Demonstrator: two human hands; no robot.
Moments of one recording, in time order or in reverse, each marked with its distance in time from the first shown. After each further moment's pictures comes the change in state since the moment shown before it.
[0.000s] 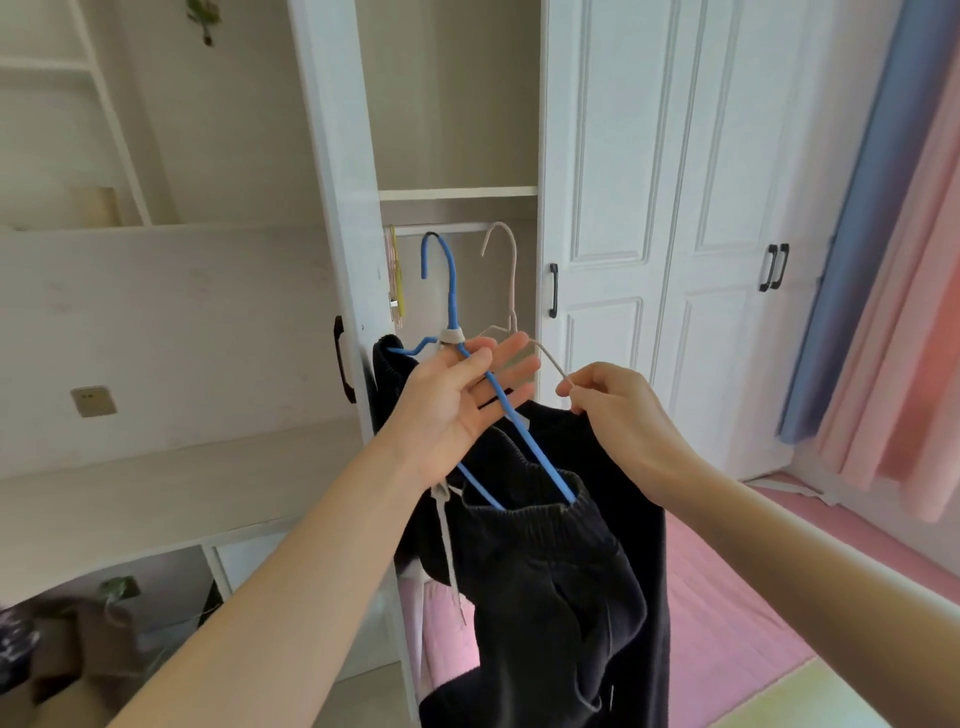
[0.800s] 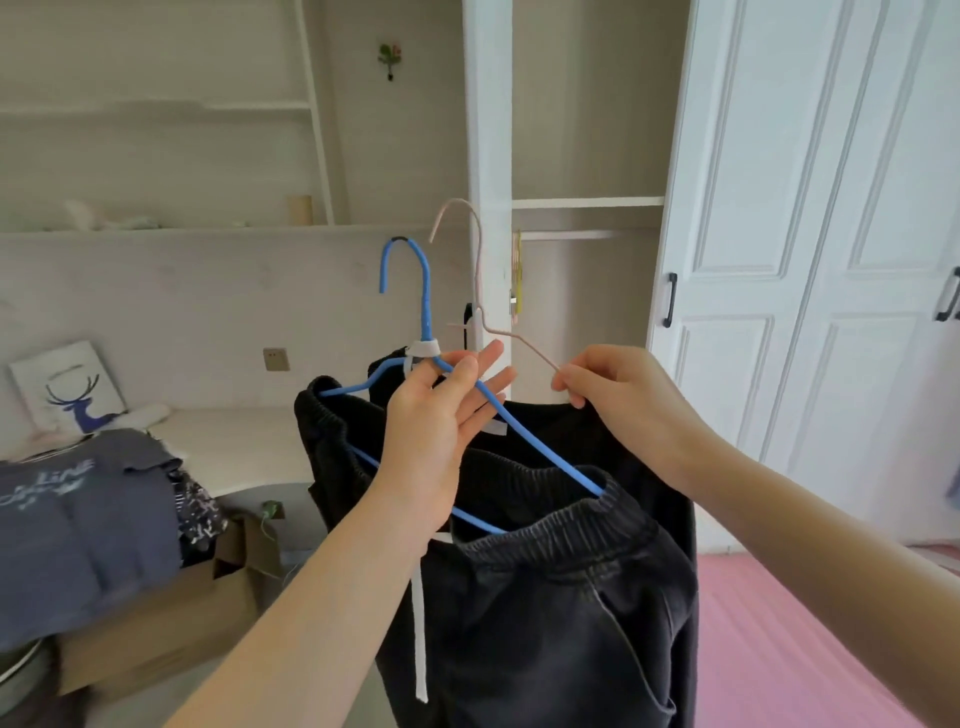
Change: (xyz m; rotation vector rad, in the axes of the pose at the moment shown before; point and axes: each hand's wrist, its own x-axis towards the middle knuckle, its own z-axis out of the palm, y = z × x) left_hand -0.138 0.021 0.007 0.230 0.456 0.400; right_hand -0.066 -0.066 0.016 0.060 -0.301 -0.306
